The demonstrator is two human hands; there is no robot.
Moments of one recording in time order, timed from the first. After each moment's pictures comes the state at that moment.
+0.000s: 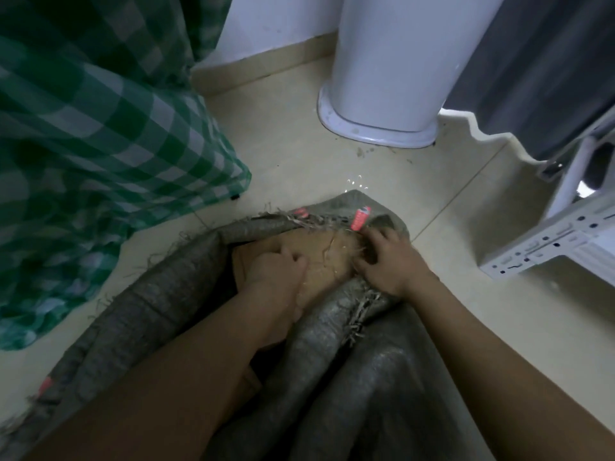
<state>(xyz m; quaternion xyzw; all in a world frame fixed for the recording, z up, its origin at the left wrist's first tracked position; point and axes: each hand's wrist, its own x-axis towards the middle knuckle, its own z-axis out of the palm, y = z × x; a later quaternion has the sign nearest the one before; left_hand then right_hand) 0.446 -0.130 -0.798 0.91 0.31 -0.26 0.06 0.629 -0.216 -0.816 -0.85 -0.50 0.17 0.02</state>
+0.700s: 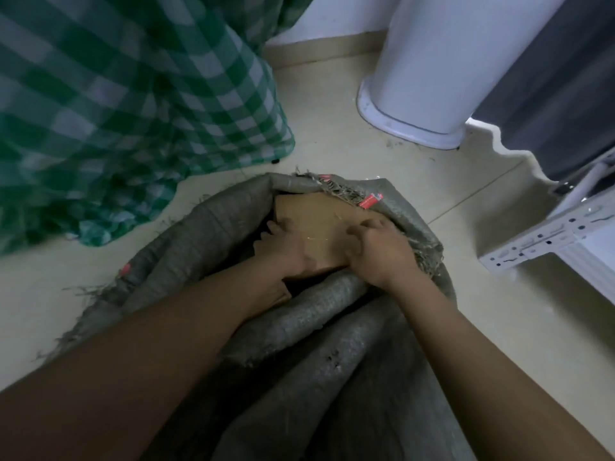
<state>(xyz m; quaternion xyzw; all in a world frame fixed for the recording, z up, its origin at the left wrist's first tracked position) 0.378 -0.173 -0.806 0.78 0.53 -0.16 0.30 0.519 -0.254 -0.762 -0.79 -0.60 0.11 -0.08</state>
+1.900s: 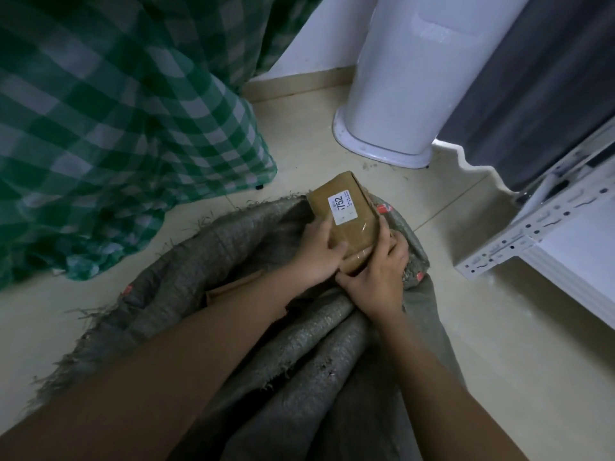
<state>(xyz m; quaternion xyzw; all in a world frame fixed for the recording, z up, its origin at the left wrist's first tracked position) 0.416 -0.207 -0.753 0.70 0.40 0.17 0.57 0.520 -0.289 -0.797 -0.83 -0.45 0.02 0.34</state>
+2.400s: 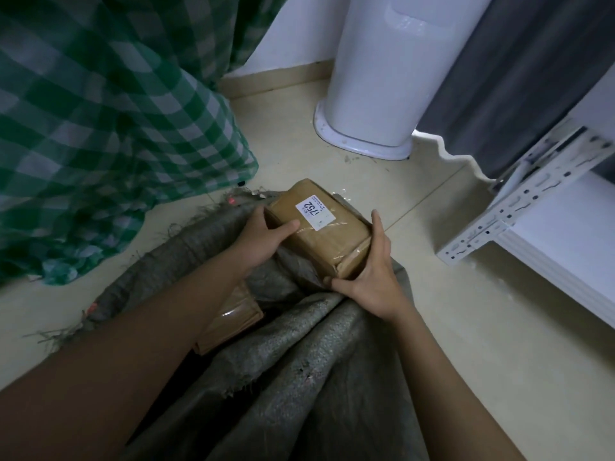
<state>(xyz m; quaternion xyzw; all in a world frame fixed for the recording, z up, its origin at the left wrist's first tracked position) 0.381 -0.167 -0.771 0.60 0.46 0.21 0.62 0.532 -0.320 -0.771 -0.78 -0.44 0.23 0.37</state>
